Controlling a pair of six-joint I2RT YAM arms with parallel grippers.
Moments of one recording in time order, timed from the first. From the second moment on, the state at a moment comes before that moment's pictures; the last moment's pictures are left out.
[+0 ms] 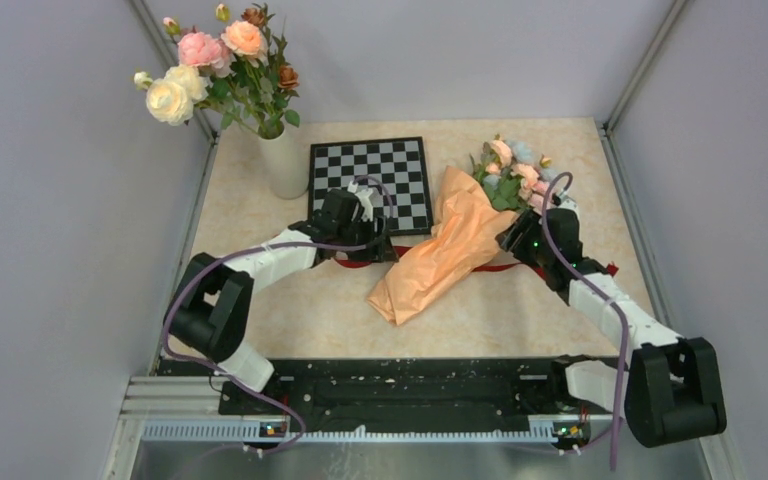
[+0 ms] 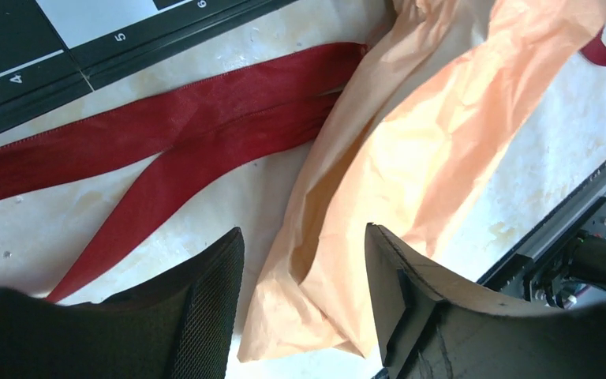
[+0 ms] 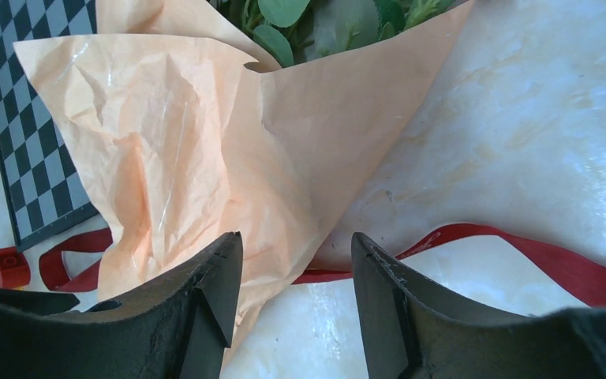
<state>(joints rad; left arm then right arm) -0.50 1.61 0.93 -0.14 0.37 -0.46 0.18 1.16 0.56 -0.02 -0.03 0.68</state>
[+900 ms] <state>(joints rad) -0.50 1.55 0.82 -0.11 0.46 -0.58 0.18 1.02 0.66 -0.17 -0.05 0.60</state>
